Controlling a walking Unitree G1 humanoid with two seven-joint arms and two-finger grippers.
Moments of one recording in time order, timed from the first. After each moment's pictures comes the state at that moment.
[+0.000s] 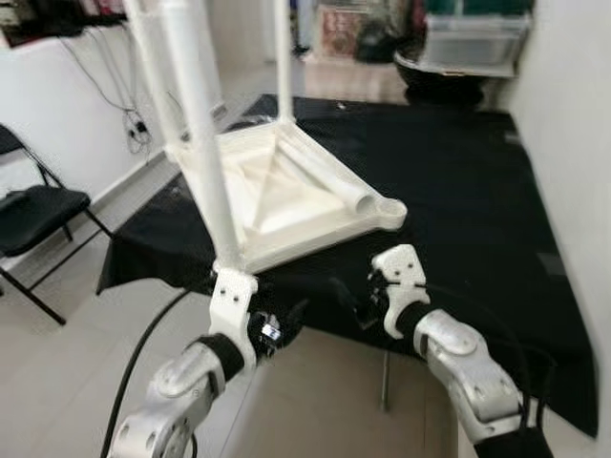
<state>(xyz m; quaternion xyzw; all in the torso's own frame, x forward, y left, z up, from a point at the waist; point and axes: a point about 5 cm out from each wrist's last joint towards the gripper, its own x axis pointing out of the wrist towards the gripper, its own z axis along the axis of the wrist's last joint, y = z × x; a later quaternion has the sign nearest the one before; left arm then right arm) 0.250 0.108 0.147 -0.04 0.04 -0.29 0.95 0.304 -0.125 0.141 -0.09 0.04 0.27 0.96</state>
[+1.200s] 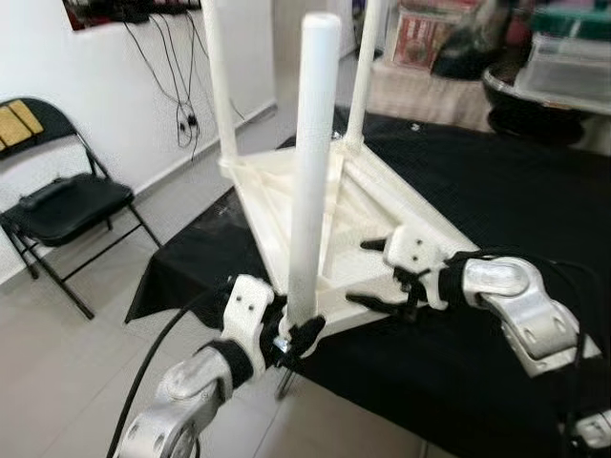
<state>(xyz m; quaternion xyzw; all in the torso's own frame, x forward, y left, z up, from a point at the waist) 0.243 0.094 0.146 -0.02 0.04 -0.36 0.93 0.323 -0.176 0.210 -0.37 0.07 0.52 0.77</state>
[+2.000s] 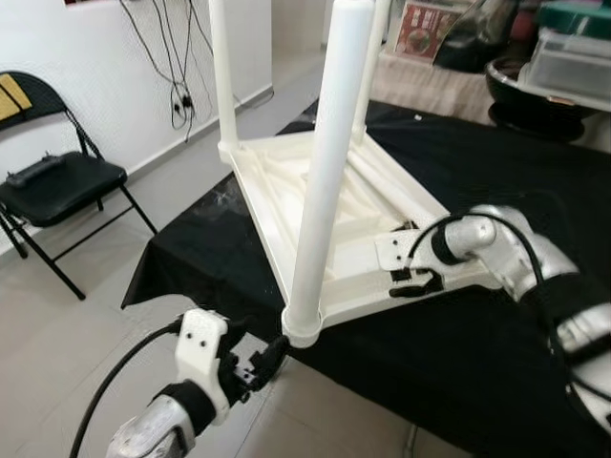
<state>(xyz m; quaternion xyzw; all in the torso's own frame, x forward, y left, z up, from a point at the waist) 0.194 0.130 0.131 -0.08 0.06 -0.26 0.96 0.366 -0.193 0.212 -0.60 0.21 0.49 0.59</state>
